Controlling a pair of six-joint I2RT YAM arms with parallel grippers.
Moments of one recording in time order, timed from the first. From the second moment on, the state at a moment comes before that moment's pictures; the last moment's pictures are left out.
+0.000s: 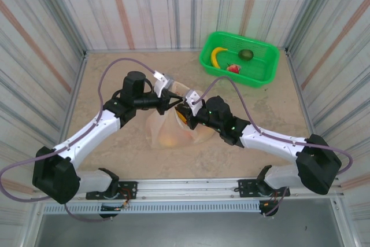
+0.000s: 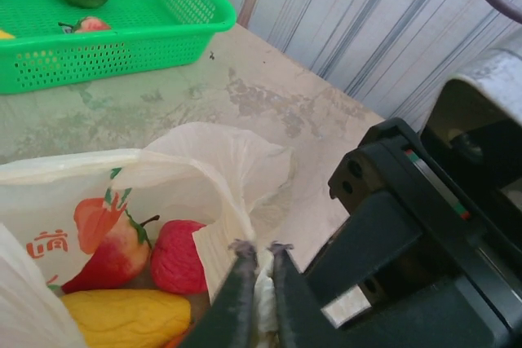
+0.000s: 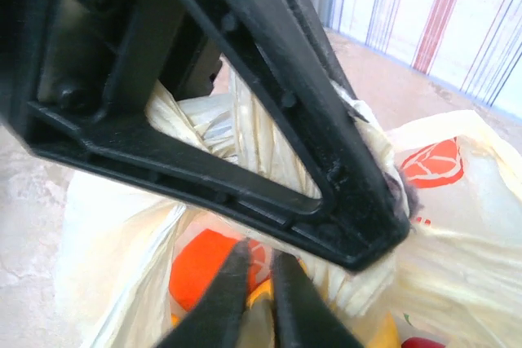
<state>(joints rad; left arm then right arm) -0.52 1.27 0.97 -0.16 0.68 -0.07 0.88 1.30 0.74 0.31 -0.11 -0.02</state>
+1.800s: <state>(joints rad) -0.61 1.15 0.97 -0.19 0.59 0.42 0.67 1.44 1.26 -0.42 -0.47 -0.96</state>
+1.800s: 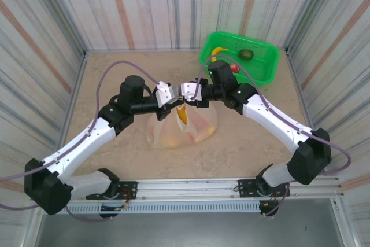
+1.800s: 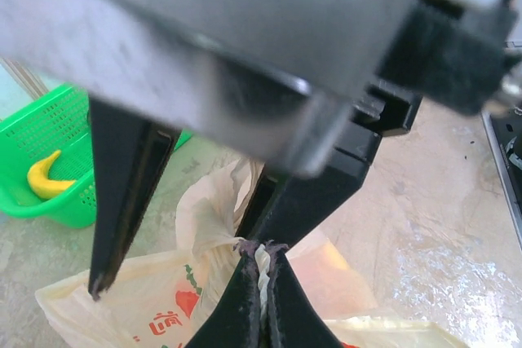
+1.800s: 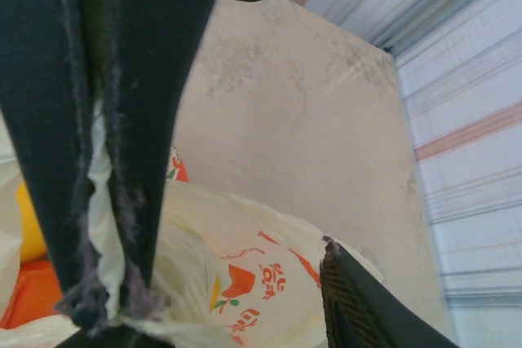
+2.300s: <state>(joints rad) -0.62 1.11 0.92 -0.16 0.53 0.38 0.69 1.42 1.21 -0.39 -0.46 -0.91</state>
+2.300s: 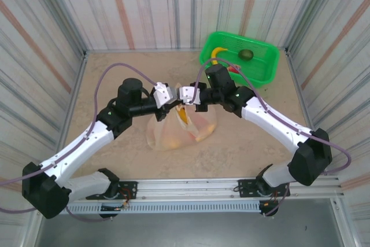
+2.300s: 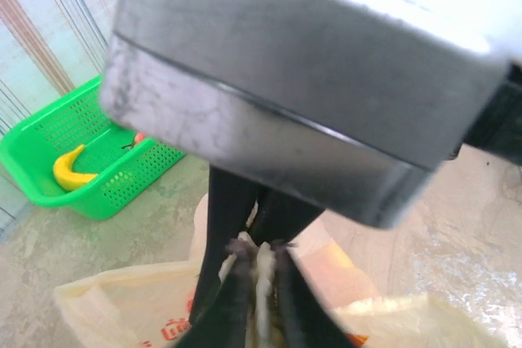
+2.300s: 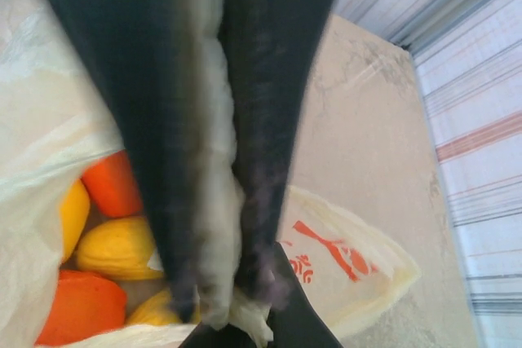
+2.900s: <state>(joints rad) -0.62 0.79 0.89 -0.18 0.51 0.17 0.71 1.34 1.04 -0.07 -0.25 -0.89</state>
